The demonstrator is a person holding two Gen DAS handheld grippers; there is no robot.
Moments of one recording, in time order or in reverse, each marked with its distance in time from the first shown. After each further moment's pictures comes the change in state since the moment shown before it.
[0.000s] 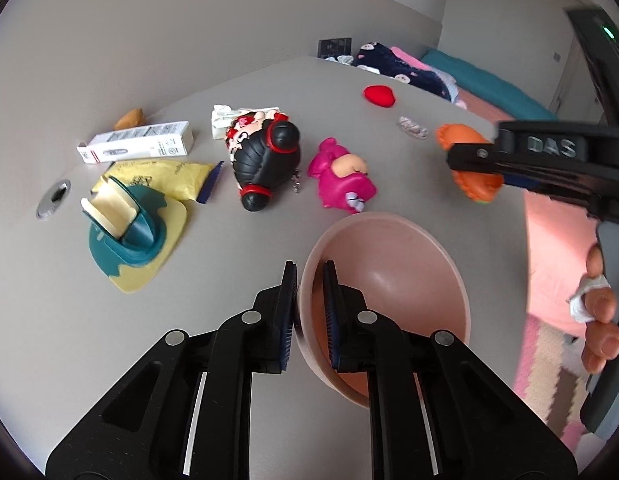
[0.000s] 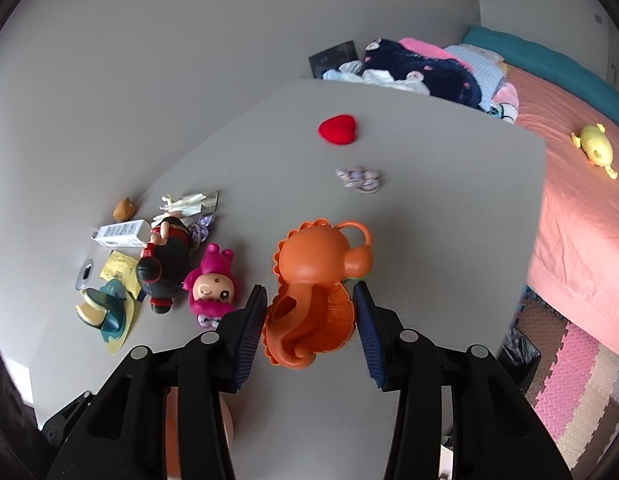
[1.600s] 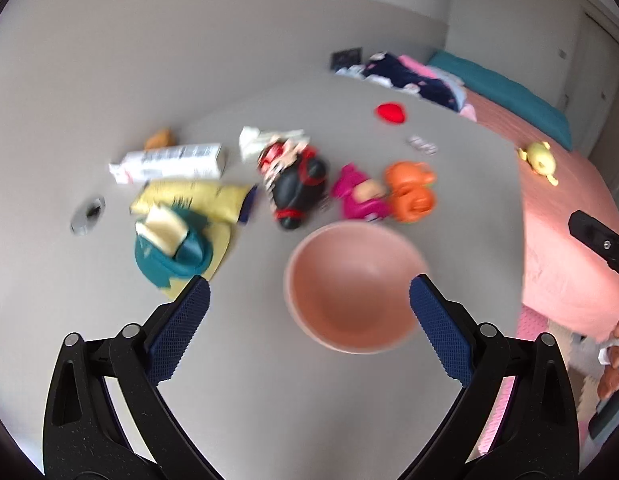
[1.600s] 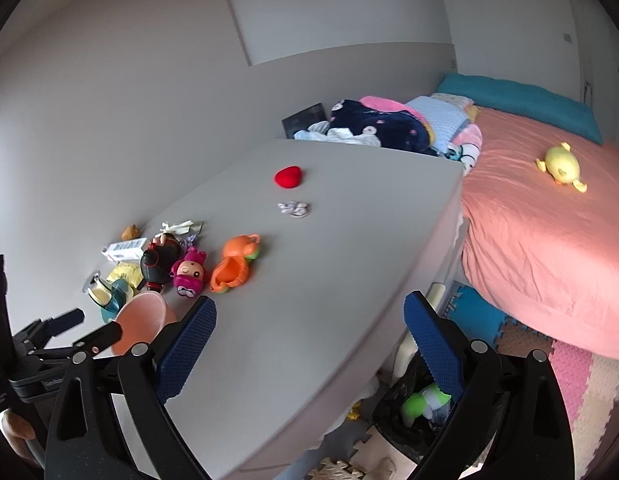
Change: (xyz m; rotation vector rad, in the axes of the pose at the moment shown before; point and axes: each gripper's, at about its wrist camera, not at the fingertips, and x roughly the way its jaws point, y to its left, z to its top) left arm -0.027 0.016 0.014 0.002 0.011 0.067; right arm -0.082 -0.051 -0.052 -0.014 -0.221 -0.026
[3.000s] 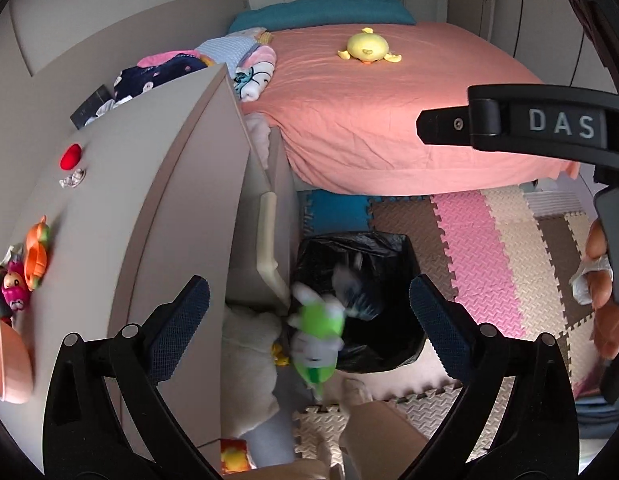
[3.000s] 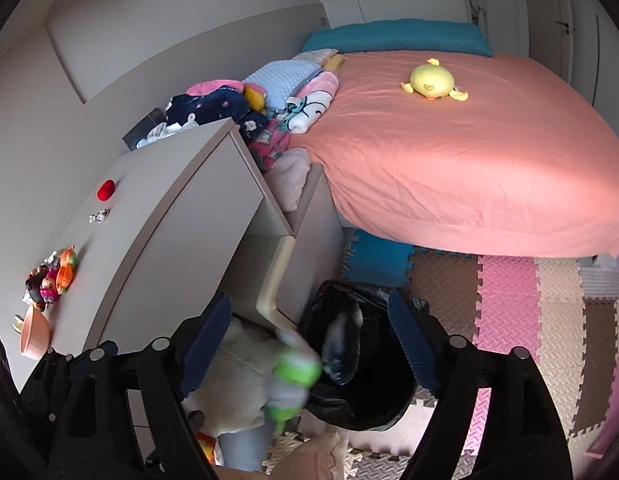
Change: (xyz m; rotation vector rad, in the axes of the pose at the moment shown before) left arm 0.032 -0.327 -0.082 0.616 0.054 -0.268; right arm -0.058 -0.233 -0.062 0.308 0.068 -0.246
